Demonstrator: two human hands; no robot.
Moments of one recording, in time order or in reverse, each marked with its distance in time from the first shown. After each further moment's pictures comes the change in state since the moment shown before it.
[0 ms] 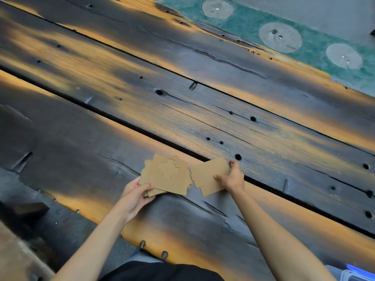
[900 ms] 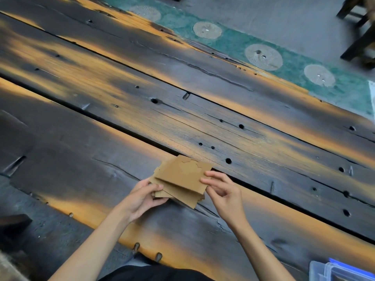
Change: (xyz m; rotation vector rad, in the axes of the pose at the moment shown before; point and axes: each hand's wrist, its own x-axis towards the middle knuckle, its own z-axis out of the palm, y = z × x) left_hand -0.025 0.006 0.032 0.011 -0.307 -0.042; right_hand -0.153 -0.017 -0.043 0.479 -0.031 -0.736
